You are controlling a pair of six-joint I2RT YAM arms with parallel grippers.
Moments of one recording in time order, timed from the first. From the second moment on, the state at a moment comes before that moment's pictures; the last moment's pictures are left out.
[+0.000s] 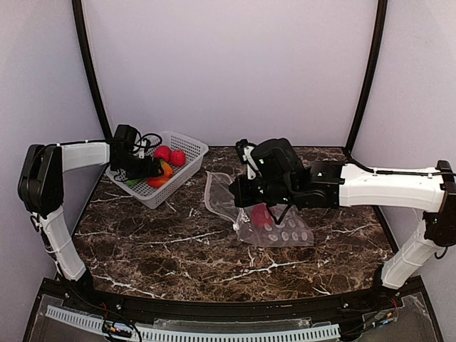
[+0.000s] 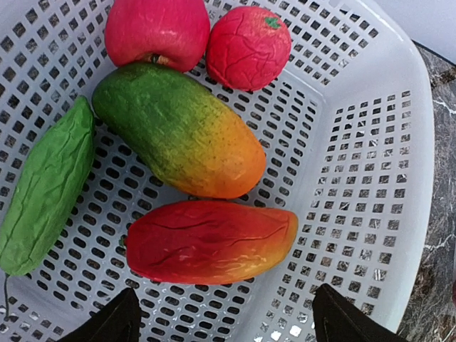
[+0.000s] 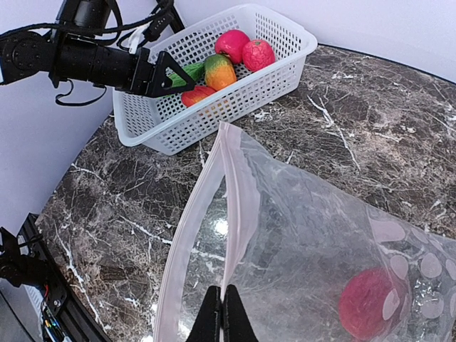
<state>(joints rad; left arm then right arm) -0.17 1.82 1.31 -0.42 0.20 -0.19 1.10 1.55 1.27 -0.29 0.25 0.53</state>
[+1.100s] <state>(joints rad) -0.15 2.05 1.45 -0.38 0.36 -0.31 1.10 1.58 1.26 -0.29 0.22 0.53</state>
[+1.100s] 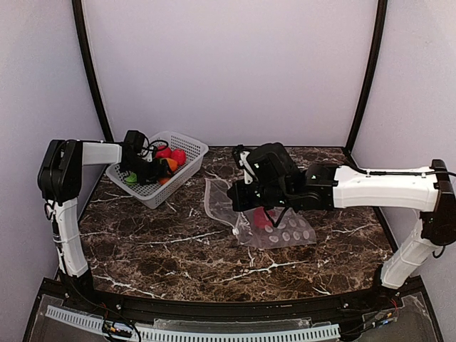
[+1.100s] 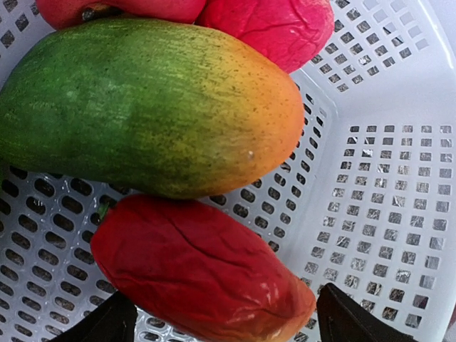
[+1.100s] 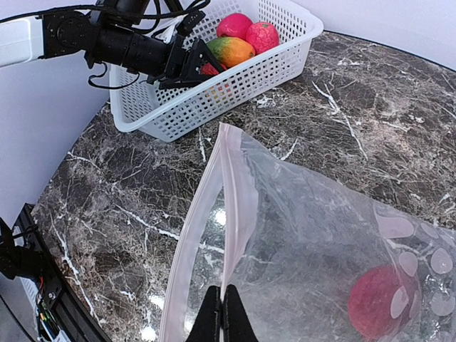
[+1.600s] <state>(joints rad) -0.15 2.08 1.50 -0.45 0.30 -0.24 1.10 1.59 1.26 -0.29 0.20 0.53</state>
